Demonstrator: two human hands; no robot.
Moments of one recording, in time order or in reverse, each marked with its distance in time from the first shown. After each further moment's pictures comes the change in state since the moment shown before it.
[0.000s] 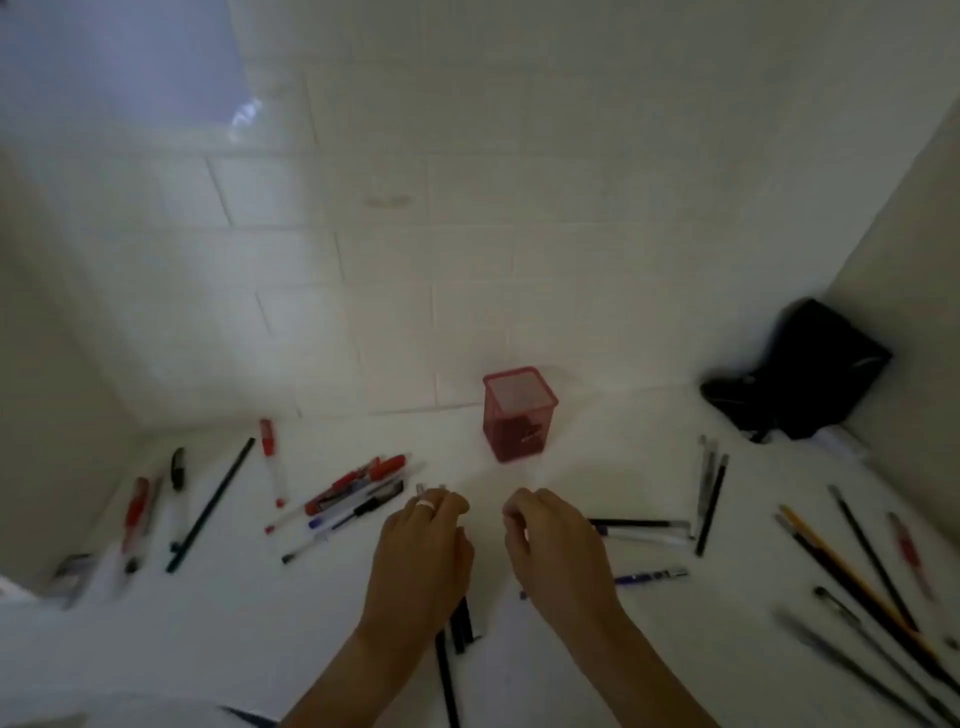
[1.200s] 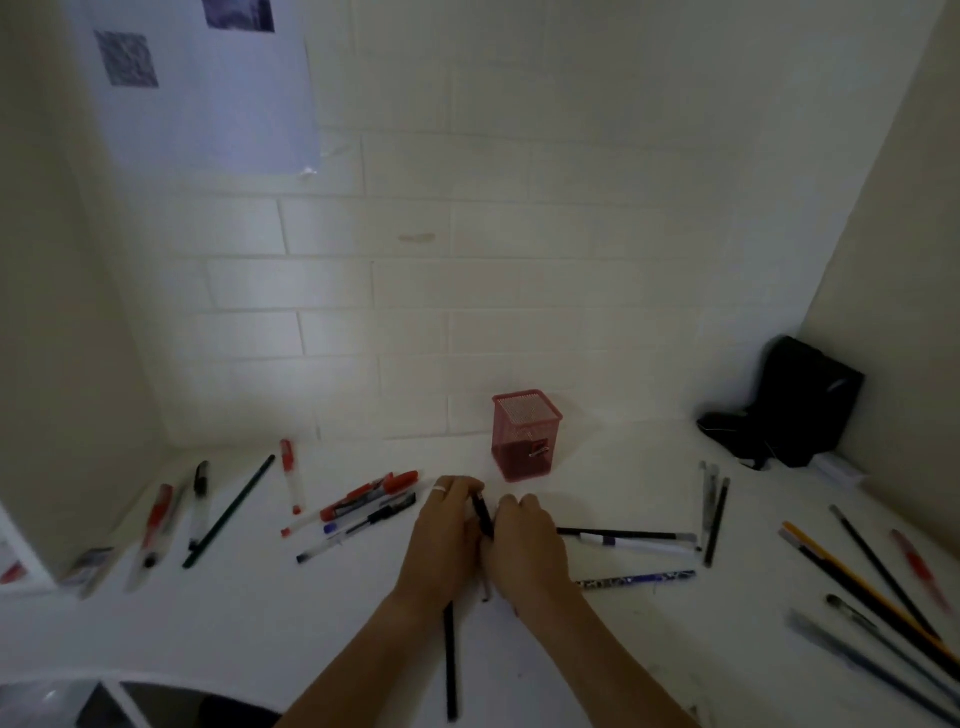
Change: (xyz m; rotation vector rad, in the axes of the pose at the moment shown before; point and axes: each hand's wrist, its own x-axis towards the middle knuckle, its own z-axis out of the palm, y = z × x) left_hand 0.021 -0.022 0.046 -0.313 0.109 -0.003; right_hand 0.016 -0.025 0.050 -0.065 -0.043 0.155
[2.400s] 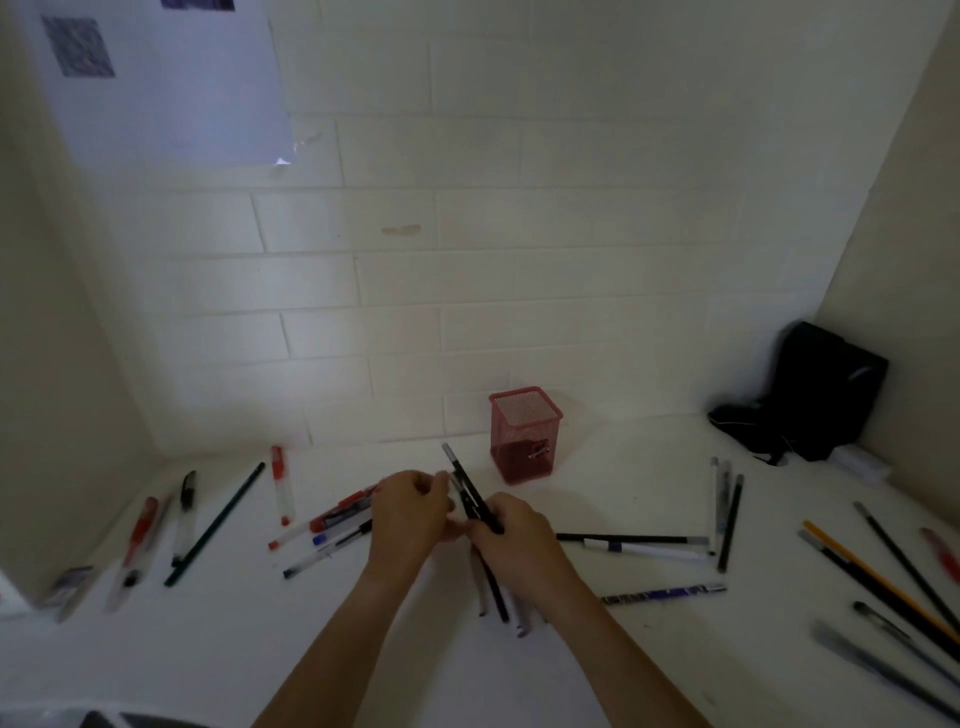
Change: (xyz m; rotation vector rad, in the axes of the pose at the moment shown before) left_hand 0.031 0.026 -0.038 -0.320 0.116 -0.596; right_hand 0.008 0.007 -0.015 0.624 -0.198 0.040
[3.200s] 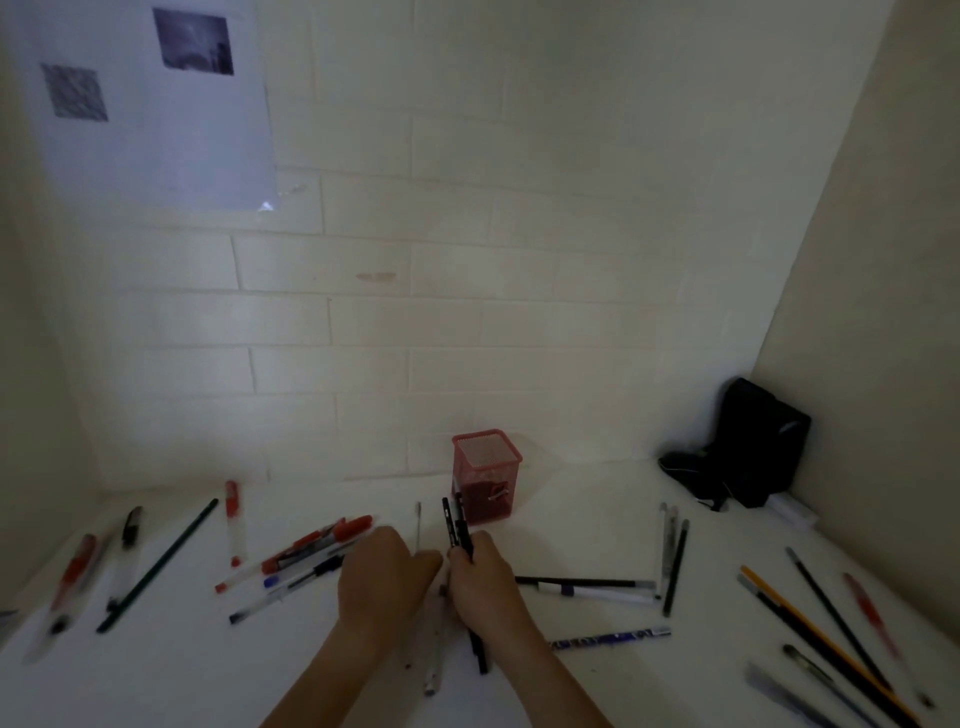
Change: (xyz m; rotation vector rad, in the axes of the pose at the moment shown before) left_hand -0.014 -0.004 0.017 0.406 -0.023 0.144; right_hand 0.001 -0.003 -0.002 0.129 0.045 0.168
